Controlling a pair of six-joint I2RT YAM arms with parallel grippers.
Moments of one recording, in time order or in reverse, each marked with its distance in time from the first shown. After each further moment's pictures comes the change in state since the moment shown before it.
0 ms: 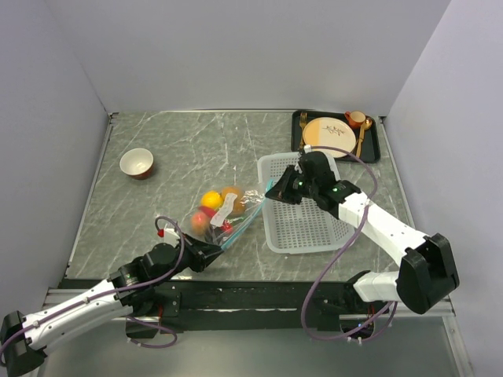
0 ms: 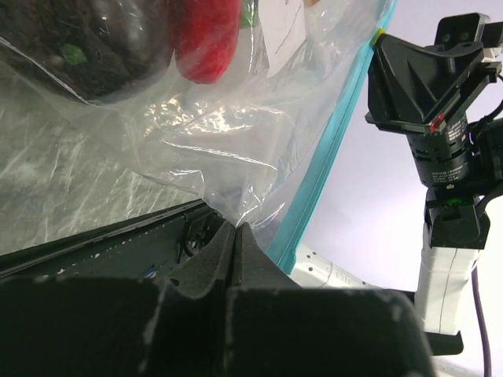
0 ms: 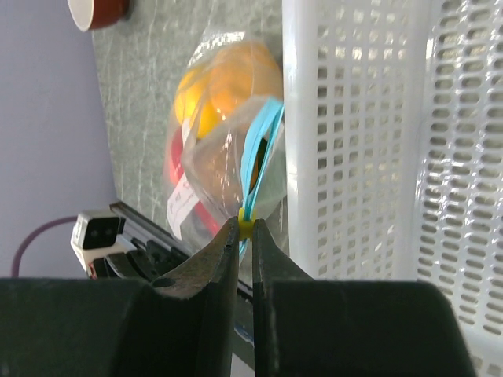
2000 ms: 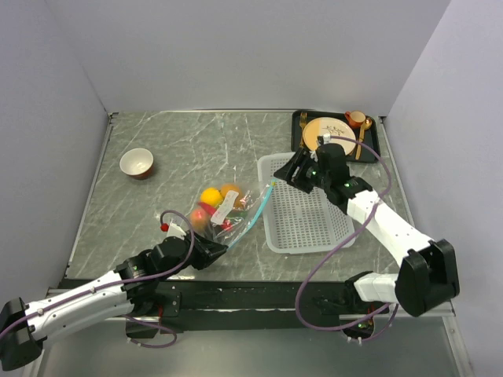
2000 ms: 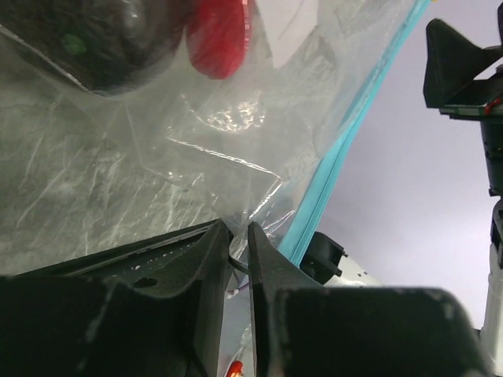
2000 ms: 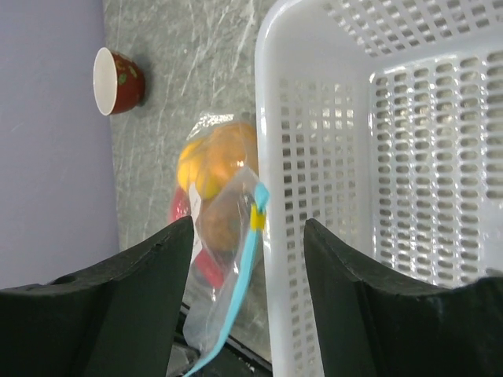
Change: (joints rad) left arm 0.000 0.206 0.088 -0.010 -0.017 0.111; right arm -0.135 -0.023 0.004 0.084 0.028 -0.041
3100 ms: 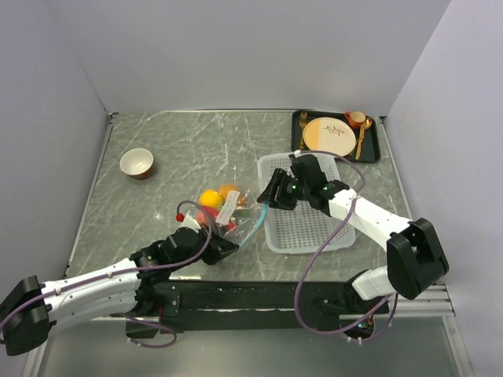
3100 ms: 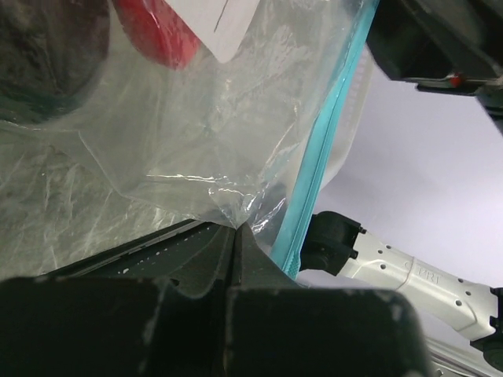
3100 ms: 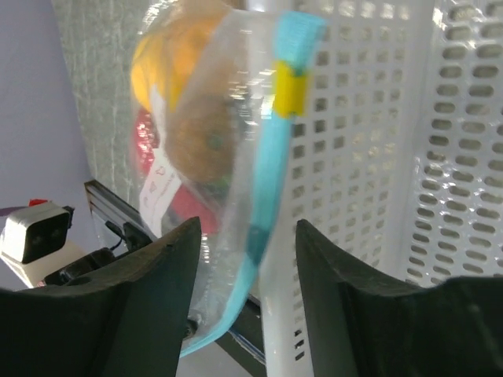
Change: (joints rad) left arm 0.000 0.262 0.085 0.176 0.097 0.114; right arm 0.146 0.132 -0.031 -0.032 -0.098 -0.002
